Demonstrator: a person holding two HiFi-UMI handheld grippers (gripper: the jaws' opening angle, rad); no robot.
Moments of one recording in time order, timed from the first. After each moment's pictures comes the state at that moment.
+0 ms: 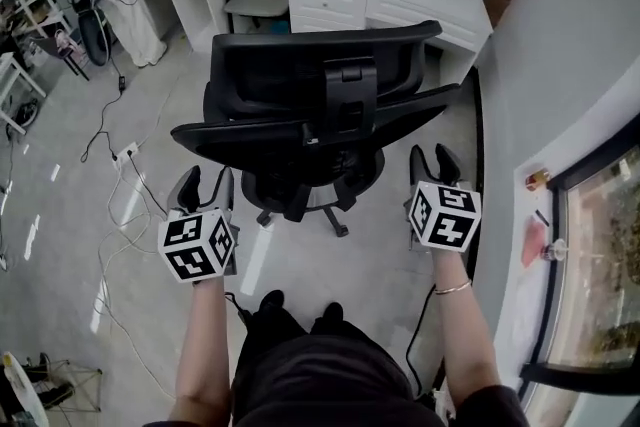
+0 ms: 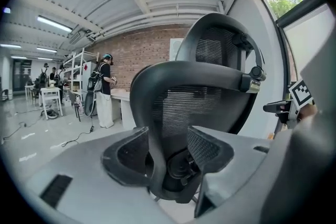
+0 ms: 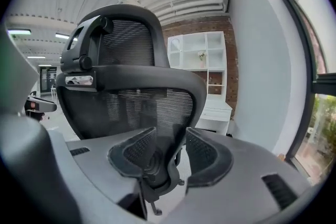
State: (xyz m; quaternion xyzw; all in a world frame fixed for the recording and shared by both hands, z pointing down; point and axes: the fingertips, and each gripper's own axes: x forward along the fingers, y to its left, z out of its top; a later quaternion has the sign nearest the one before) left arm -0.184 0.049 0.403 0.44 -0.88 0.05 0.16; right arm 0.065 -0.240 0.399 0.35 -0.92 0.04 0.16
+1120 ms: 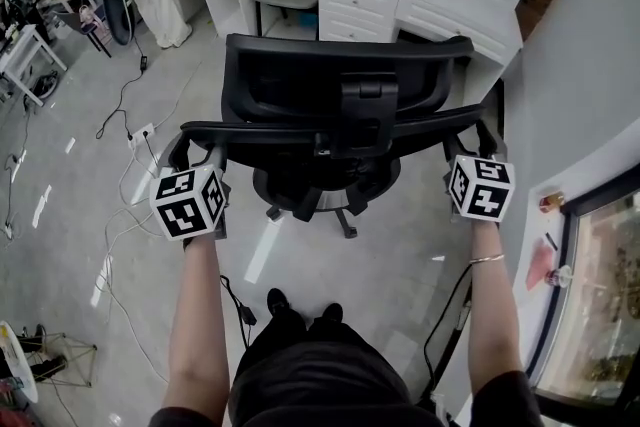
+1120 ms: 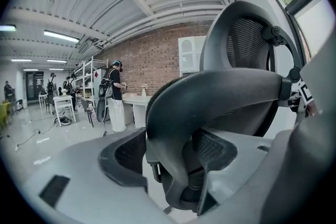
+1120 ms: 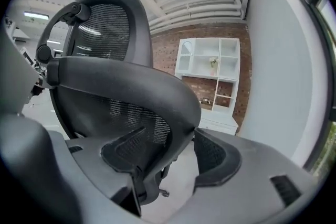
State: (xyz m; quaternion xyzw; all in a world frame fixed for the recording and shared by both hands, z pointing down) left arm -0.250 0.036 0.383 0.38 -0.91 0.08 0.15; right arm 0.034 -0.332 0.386 0.30 -0.94 -0.04 0.17
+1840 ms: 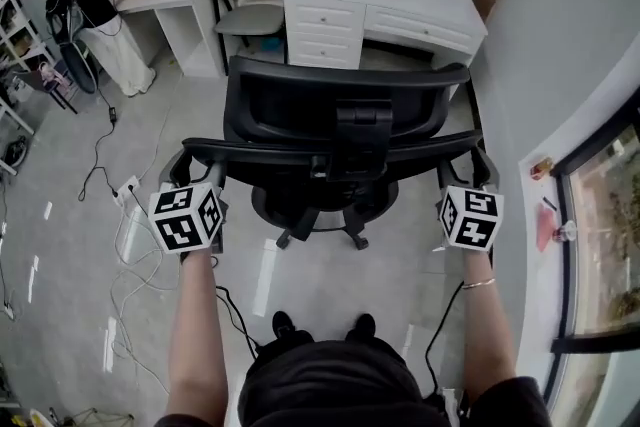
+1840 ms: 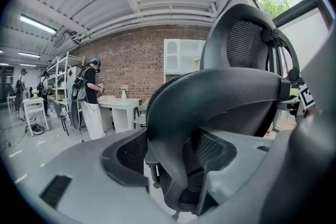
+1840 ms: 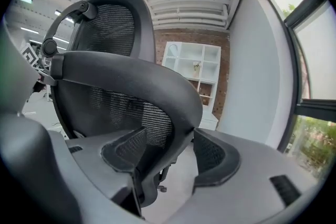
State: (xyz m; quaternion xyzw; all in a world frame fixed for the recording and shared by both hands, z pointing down) left arm -0.351 0.044 0.380 0.50 -0.85 0.08 0.13; right arm 0.020 -0.233 0.384 0.42 -0.89 -0.03 0.17
